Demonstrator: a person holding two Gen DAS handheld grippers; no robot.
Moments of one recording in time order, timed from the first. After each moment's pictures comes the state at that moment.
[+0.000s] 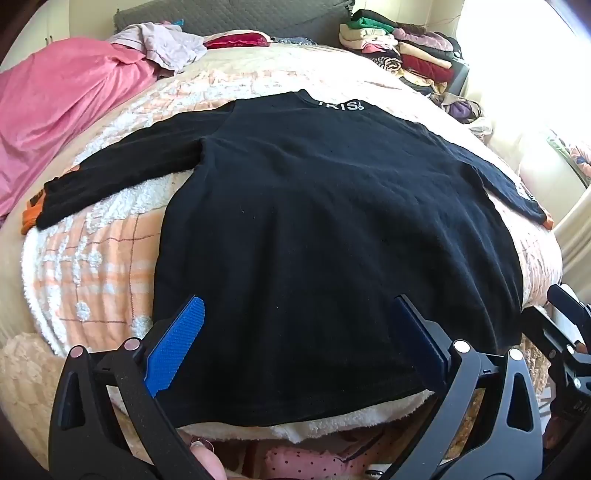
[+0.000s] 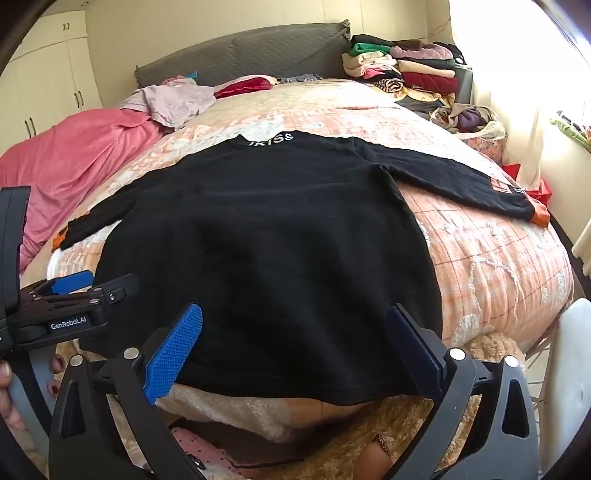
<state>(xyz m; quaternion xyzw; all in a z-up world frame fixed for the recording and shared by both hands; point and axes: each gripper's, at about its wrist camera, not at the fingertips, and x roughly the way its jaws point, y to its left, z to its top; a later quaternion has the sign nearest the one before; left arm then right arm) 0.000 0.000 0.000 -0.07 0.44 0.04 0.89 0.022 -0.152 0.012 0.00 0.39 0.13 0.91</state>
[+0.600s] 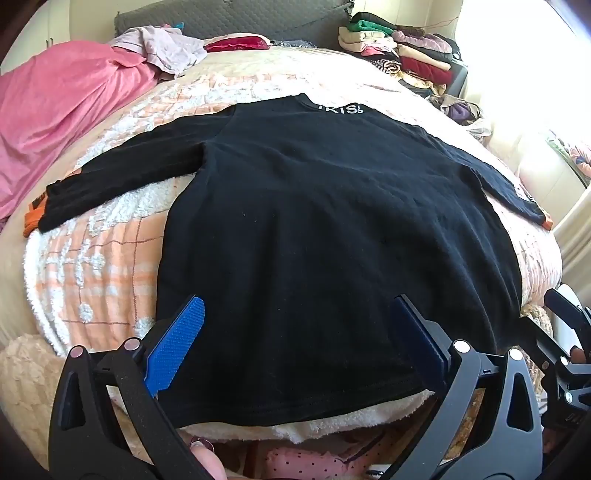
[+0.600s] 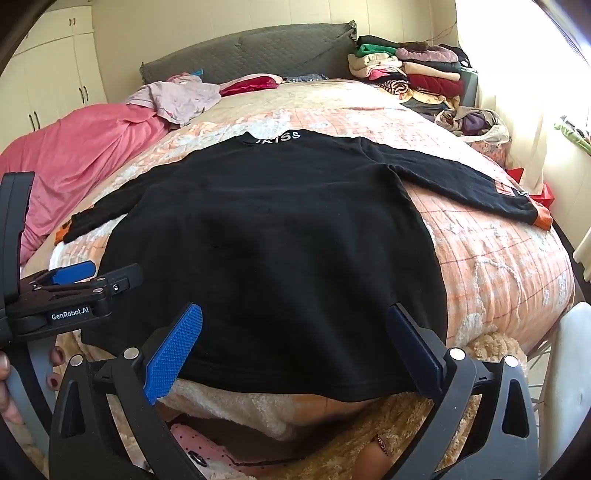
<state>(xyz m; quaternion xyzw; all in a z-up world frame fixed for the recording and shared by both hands) -0.002 0.000 0.006 -0.07 0.44 0.04 0.89 0.011 -0.143 0.014 0.00 0.39 0.14 0.91</state>
